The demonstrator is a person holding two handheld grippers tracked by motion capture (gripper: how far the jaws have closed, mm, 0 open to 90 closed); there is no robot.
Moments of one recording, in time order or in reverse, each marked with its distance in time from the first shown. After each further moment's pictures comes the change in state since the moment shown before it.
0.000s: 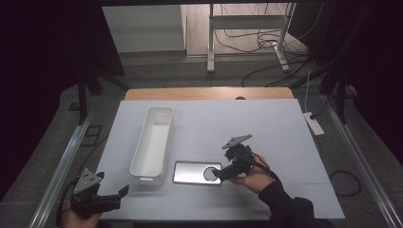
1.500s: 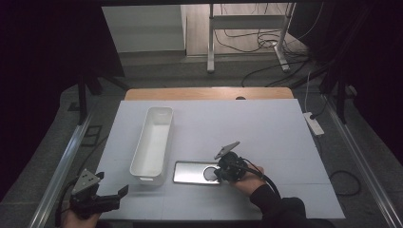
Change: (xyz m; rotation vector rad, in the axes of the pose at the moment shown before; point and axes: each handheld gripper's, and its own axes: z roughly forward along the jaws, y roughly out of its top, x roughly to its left) left arm 0.001 -0.001 -0.001 -0.012 -0.013 -0.004; right arm 0.011 -0.012 0.026 0.121 0.065 -0.110
